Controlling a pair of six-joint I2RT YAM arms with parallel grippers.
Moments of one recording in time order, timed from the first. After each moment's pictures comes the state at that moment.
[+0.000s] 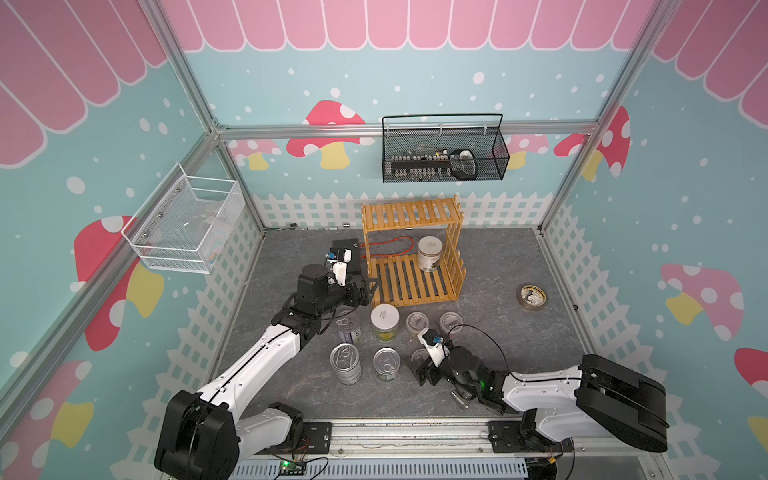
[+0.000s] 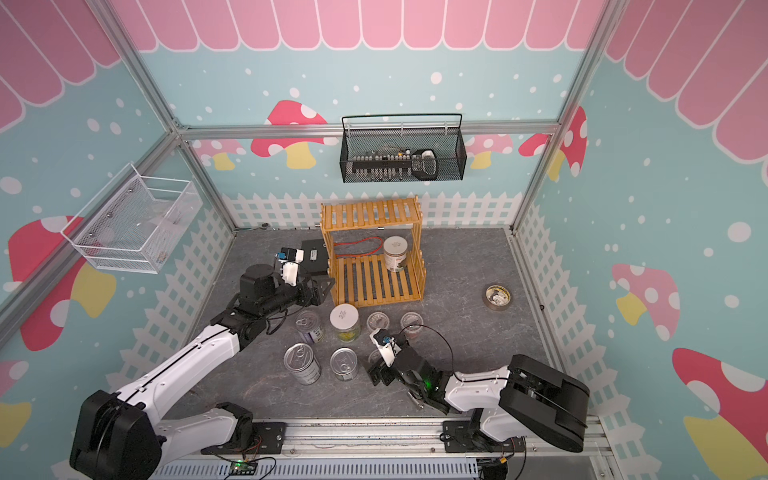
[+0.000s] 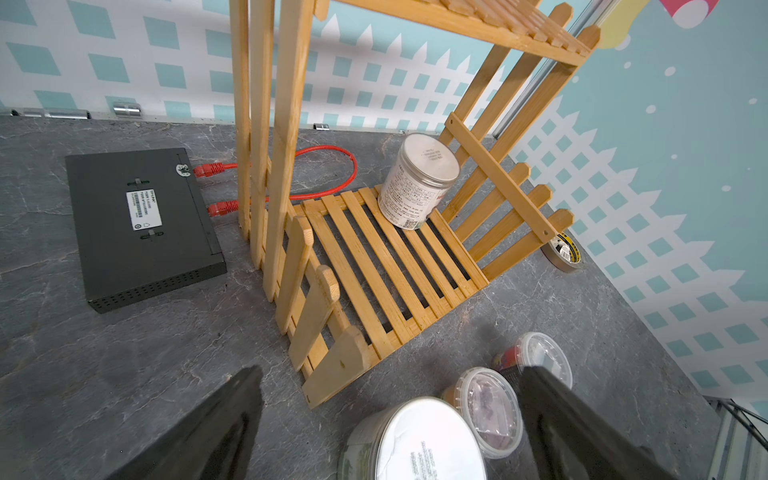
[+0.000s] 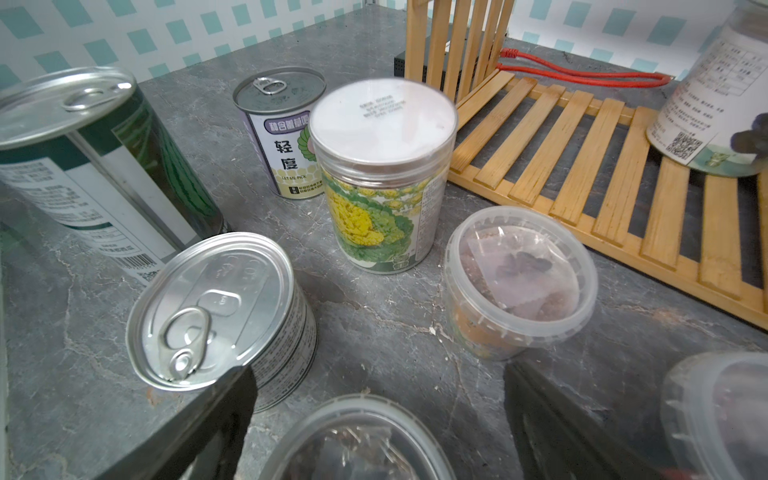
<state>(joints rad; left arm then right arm) -0.33 1.18 0.77 0.00 0.30 -0.27 1.06 1.30 0.24 0.65 0.22 0.14</state>
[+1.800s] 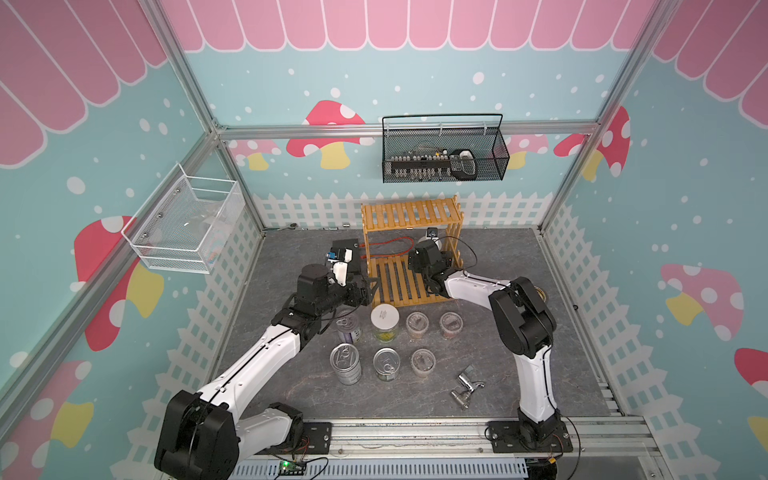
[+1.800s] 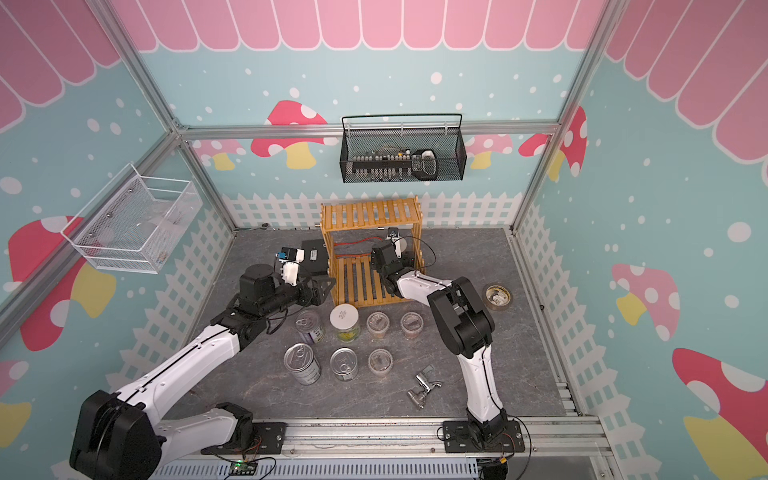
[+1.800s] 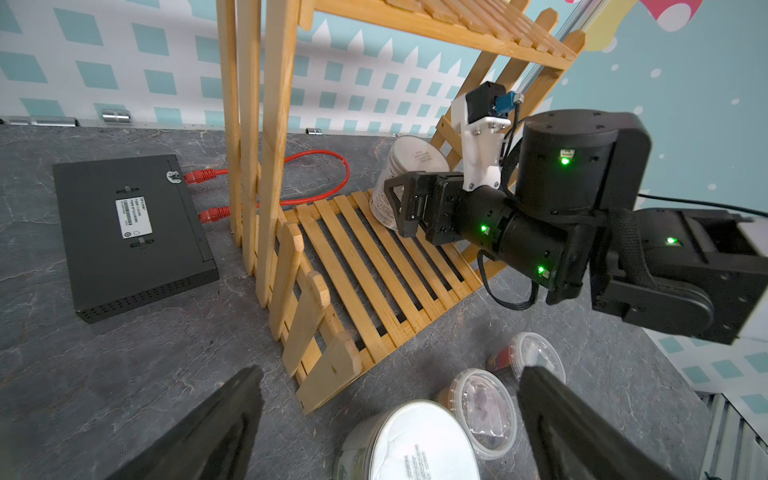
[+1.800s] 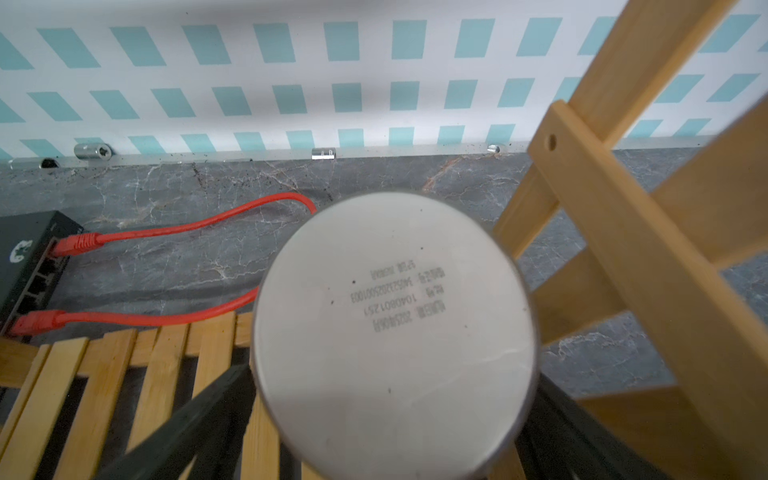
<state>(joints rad) -0.33 1.18 0.77 0.01 0.32 -0.27 0.55 2.12 1.46 0.10 0.51 0.31</state>
